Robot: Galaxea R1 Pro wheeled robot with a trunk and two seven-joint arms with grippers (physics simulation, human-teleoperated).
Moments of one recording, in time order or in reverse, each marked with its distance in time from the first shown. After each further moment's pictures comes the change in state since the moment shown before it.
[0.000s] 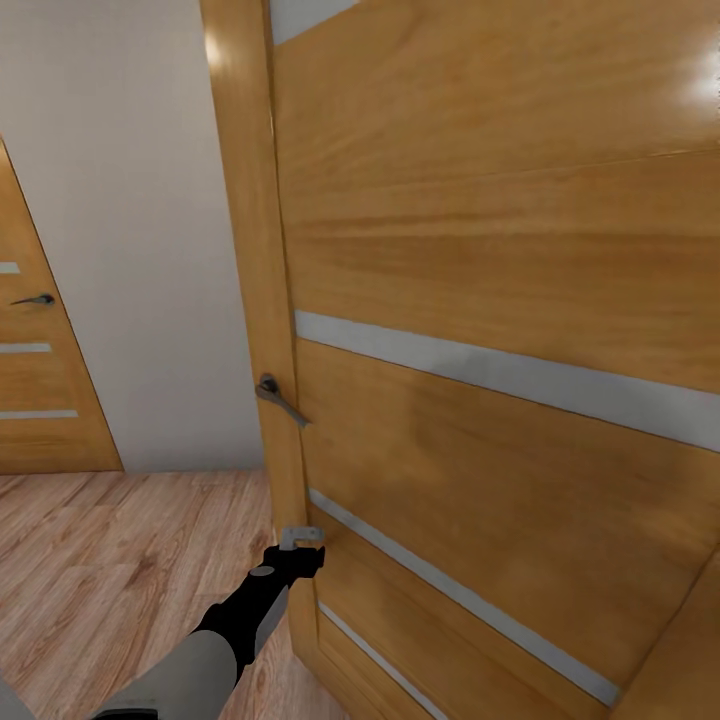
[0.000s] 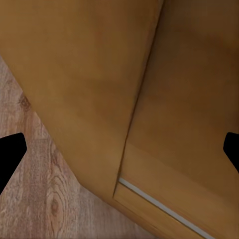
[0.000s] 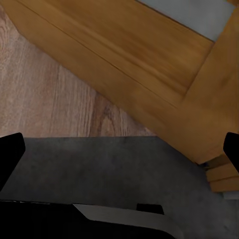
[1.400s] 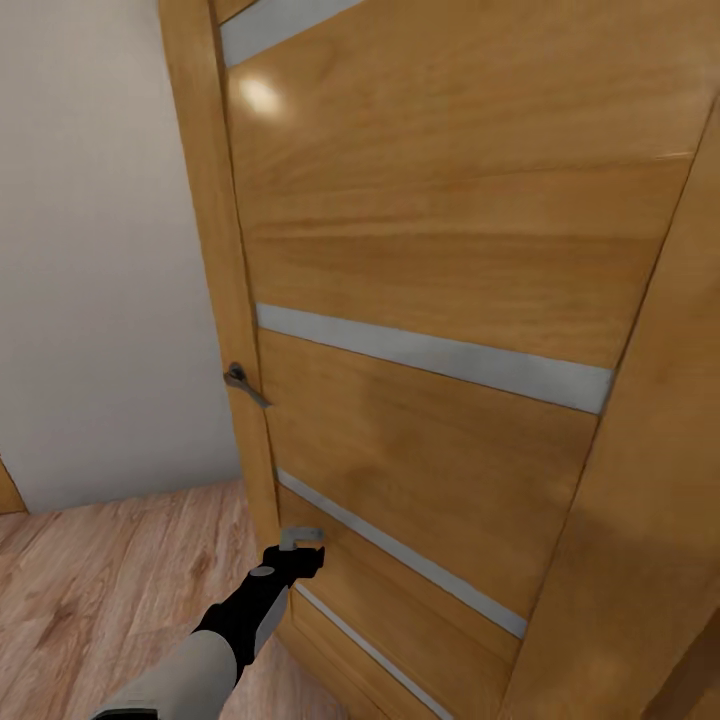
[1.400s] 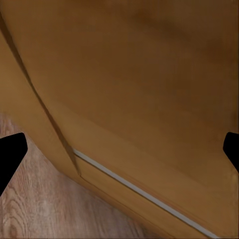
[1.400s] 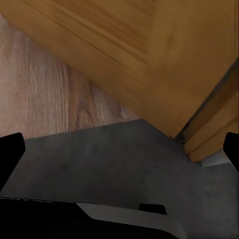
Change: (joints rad) left arm 0.000 0.000 0.002 0.001 -0.005 0.001 0.002; right arm 0.000 0.000 0.004 0.000 0.006 0.001 0.009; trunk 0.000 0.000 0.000
